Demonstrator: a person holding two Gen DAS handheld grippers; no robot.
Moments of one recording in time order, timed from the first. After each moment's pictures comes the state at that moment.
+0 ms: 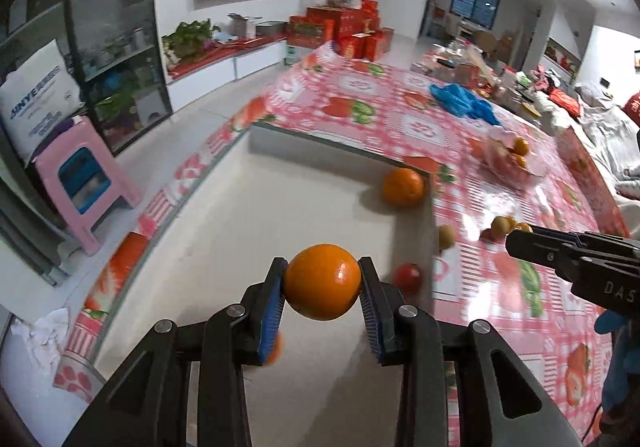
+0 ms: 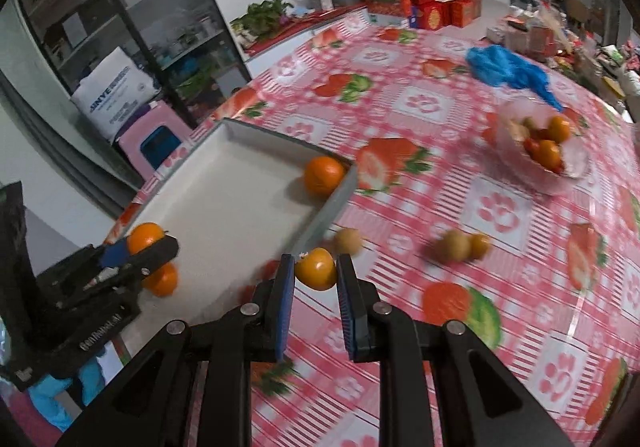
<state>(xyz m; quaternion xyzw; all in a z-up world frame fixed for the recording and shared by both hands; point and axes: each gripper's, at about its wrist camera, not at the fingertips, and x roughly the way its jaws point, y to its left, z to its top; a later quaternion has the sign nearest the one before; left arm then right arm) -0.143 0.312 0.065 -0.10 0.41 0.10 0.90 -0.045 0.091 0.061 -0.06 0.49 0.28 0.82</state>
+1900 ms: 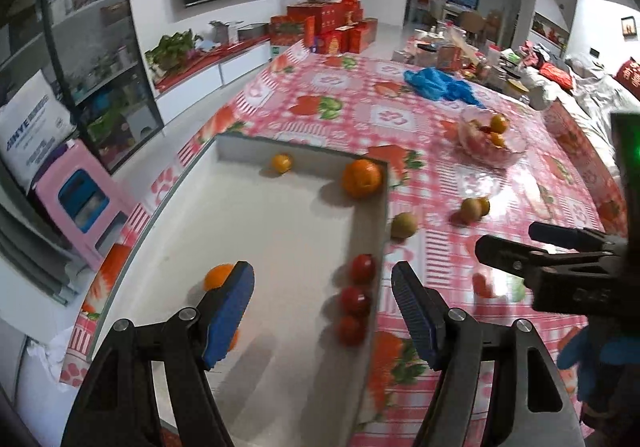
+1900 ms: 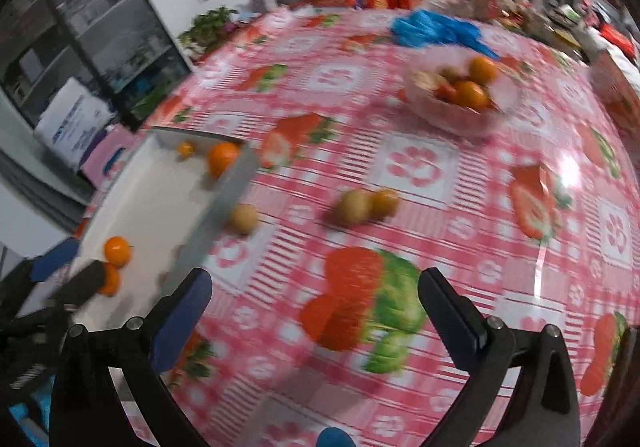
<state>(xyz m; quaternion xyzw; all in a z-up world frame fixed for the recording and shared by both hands) -0.143 0.258 0.087 -0.05 0.42 0.07 0.90 -0.030 0.010 0.038 -0.02 0.51 0.19 0.84</state>
